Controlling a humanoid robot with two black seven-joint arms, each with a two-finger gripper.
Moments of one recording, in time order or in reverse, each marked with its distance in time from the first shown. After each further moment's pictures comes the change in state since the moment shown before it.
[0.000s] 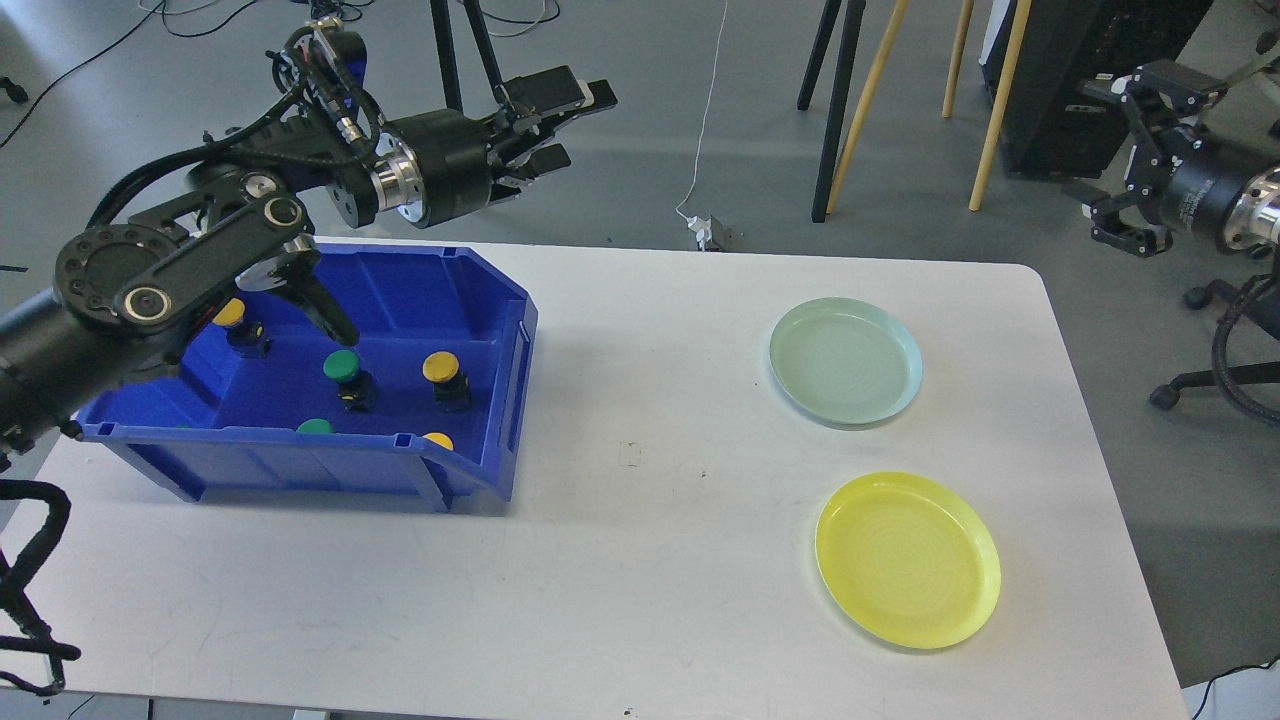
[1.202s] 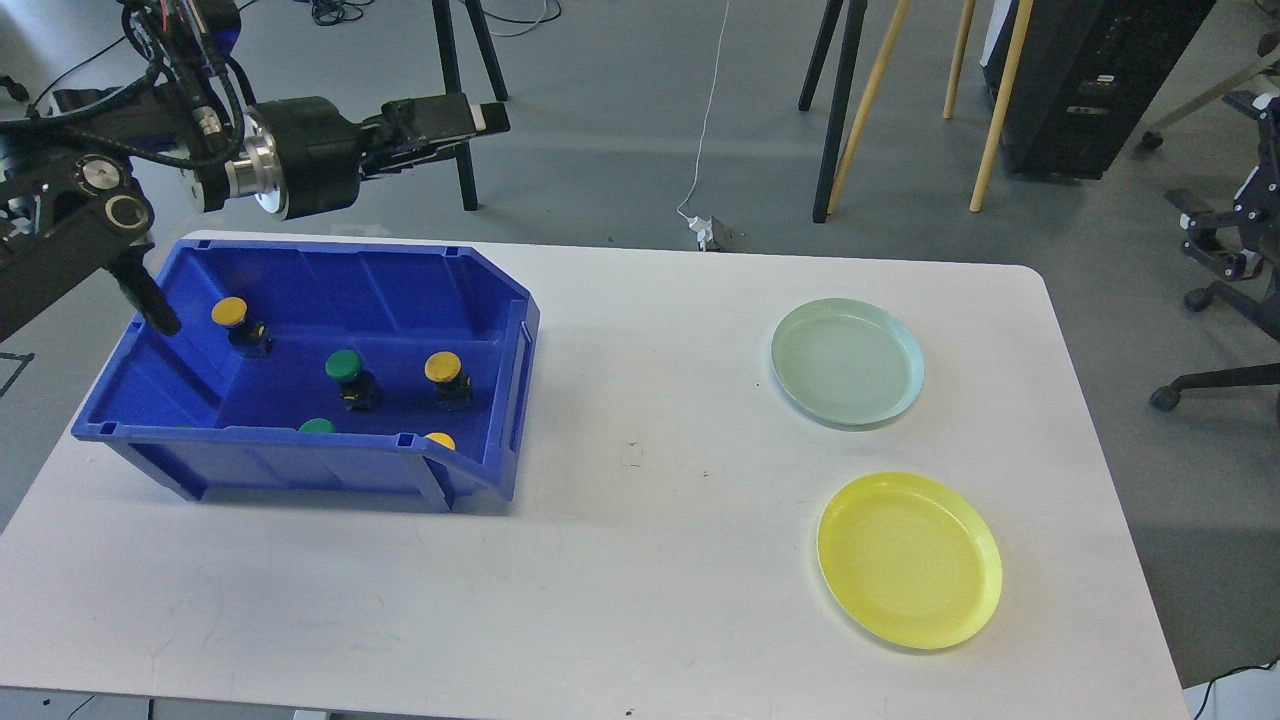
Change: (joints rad) left arm 0.012 0.311 0.032 -0.180 0.431 -0.123 -0.061; right arm -0.124 -0.038 0.105 -0.062 -0.007 0.000 0.149
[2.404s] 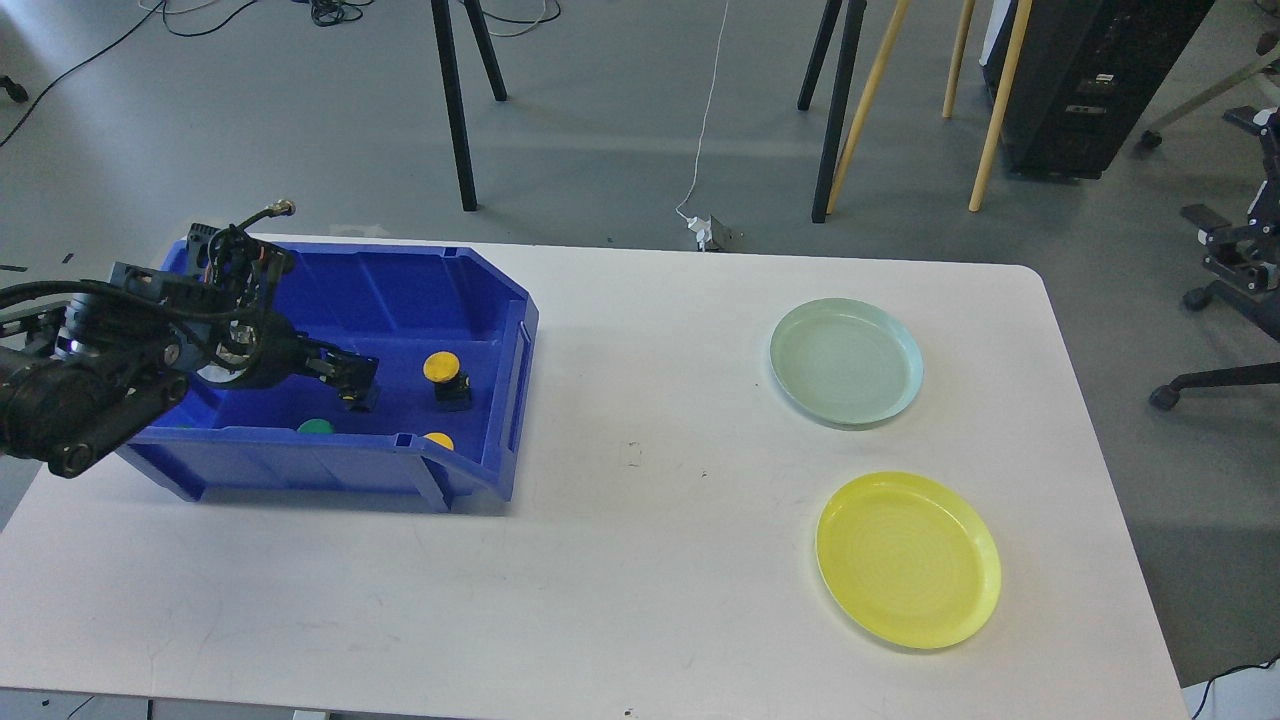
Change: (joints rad) left arm 0.089 -0.196 0.317 0.448 0.422 0.016 0.004; right arm 0.005 -0.026 -0.005 0.002 -0.119 0.000 -0.001
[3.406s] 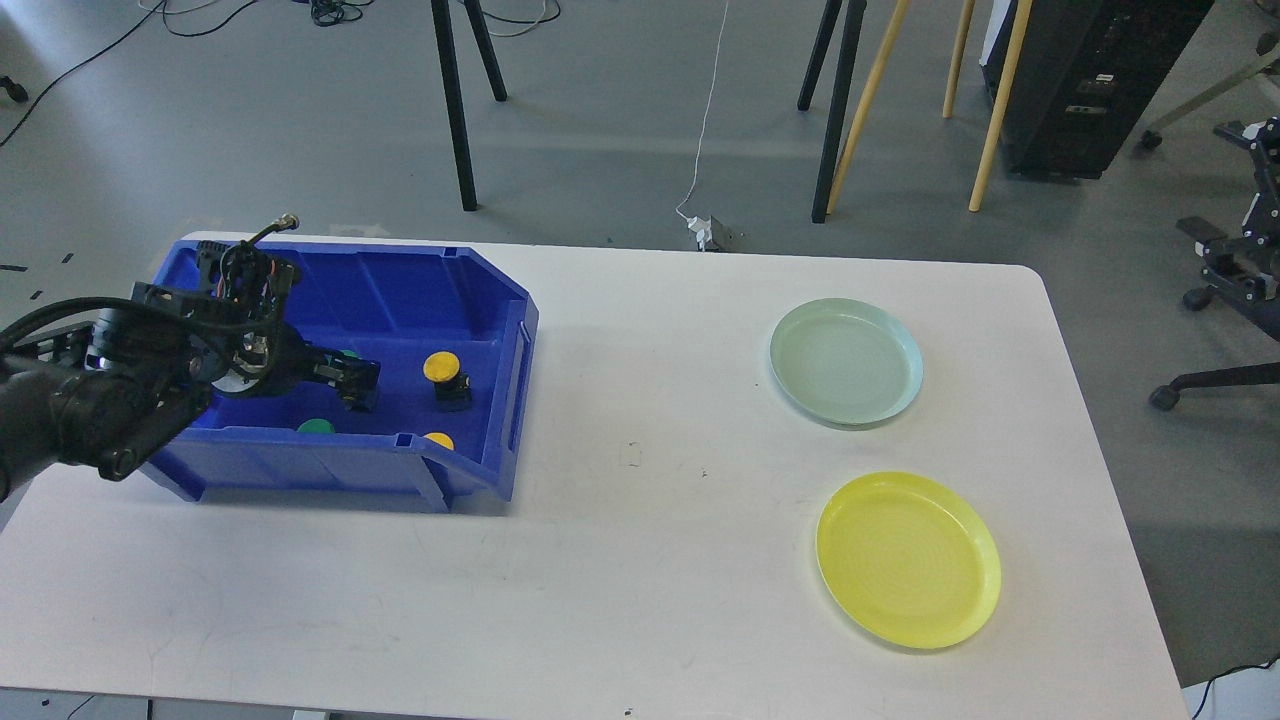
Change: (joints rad) left arm 0.014 -0.092 0.002 0.186 0.000 0.052 -0.031; right arm -0.008 0.002 -0.001 -0.001 -0.021 0.000 0.001
